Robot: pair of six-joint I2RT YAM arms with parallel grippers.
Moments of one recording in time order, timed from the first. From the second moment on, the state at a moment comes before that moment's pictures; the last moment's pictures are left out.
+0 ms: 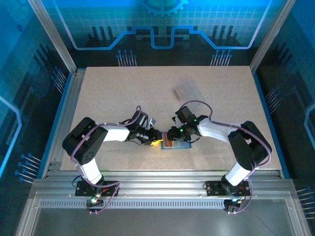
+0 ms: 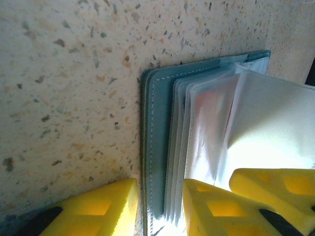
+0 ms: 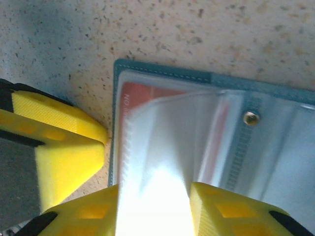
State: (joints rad) left arm -0.55 1.75 0.74 0.06 0.62 -0.90; right arm 0.62 1.65 0.89 -0.39 -0.35 0.58
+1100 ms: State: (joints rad) left arm -0.42 1.61 0.65 0.09 0.62 -0.95; right arm 0.64 1.73 1.06 -0.43 -0.40 0.55
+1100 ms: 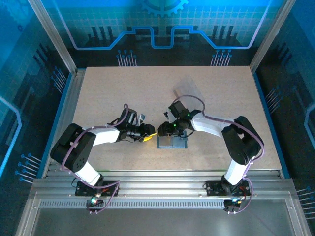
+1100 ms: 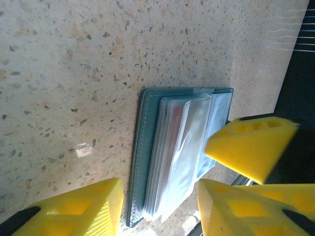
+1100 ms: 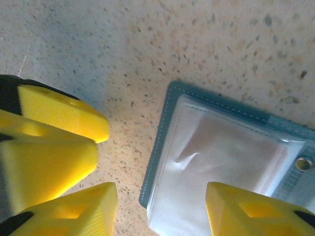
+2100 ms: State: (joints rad) left arm -0.42 1.49 0.64 0.09 0.62 -0.93; right arm 0.46 2.12 1.88 -0.78 0.19 0.11
